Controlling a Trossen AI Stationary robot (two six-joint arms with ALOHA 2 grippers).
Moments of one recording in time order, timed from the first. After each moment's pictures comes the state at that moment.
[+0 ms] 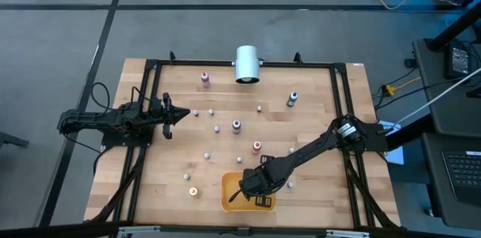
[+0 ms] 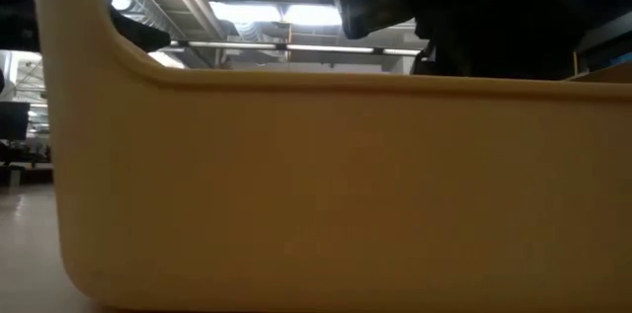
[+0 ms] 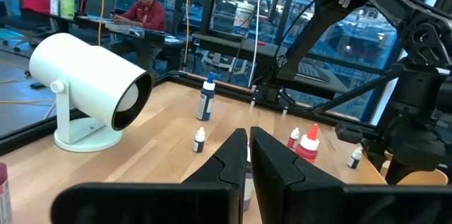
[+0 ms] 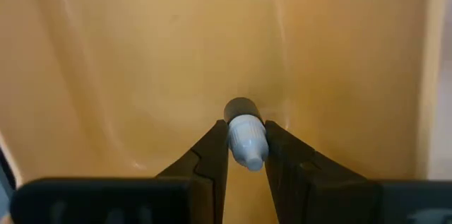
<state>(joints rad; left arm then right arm) 0.01 0.00 0.01 0.05 -0.23 -0.22 0.48 2.16 1.69 -0.98 -0.03 0.63</state>
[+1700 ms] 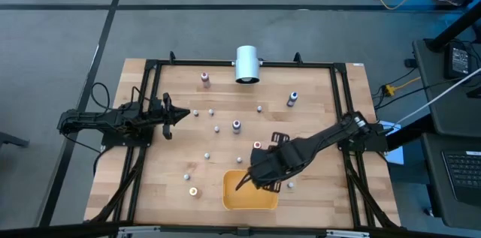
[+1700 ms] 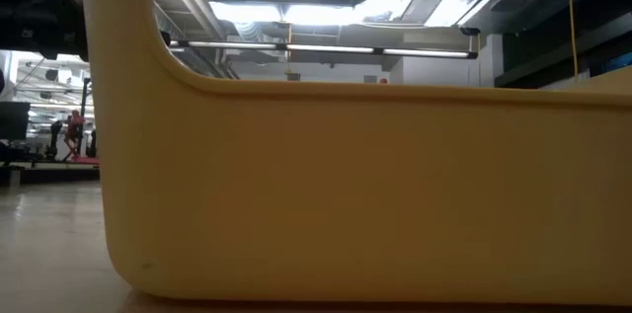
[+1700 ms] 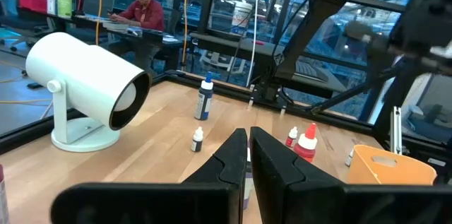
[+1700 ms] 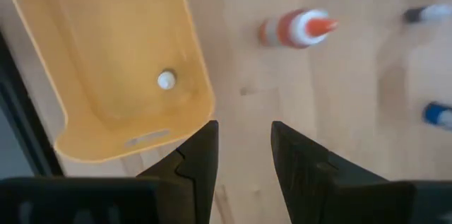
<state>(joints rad) 0.01 0.00 0.01 0.05 -0.23 -0.22 0.47 2.05 2.13 -1.57 0.20 0.68</state>
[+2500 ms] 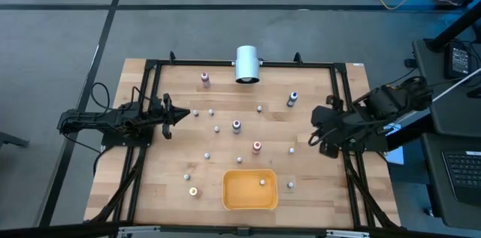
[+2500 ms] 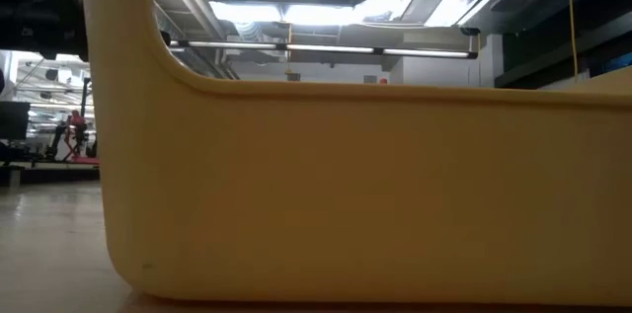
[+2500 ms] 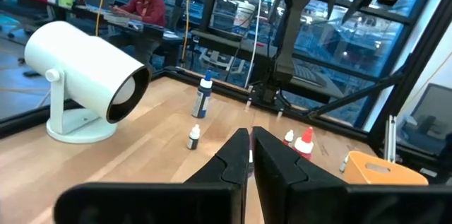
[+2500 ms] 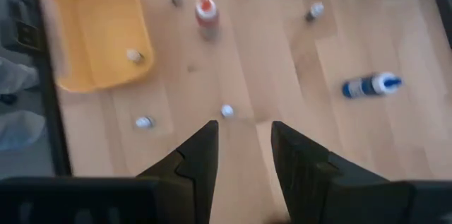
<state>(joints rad) 0.01 0.00 0.01 0.05 -0.23 -0.29 0.47 1.32 1.68 -1.57 0.27 0.67</state>
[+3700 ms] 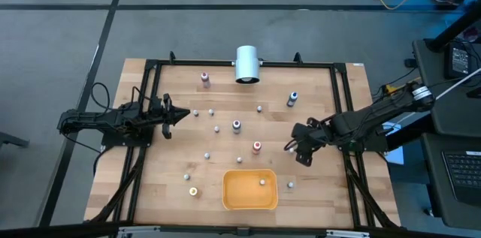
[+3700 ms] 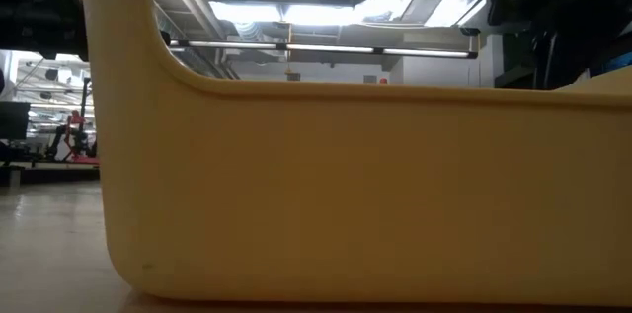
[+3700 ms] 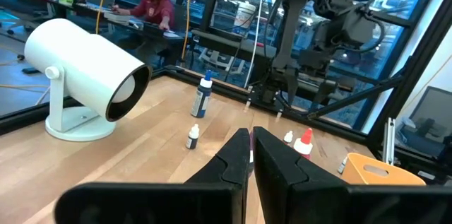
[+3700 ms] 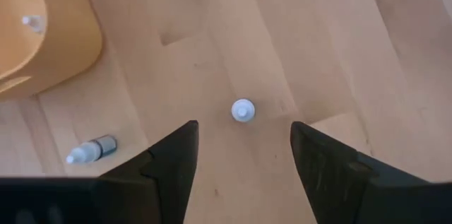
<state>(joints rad) 0.01 0.00 0.01 0.05 -0.23 -0.30 0.35 1.22 0.83 -0.80 0.13 0.73</state>
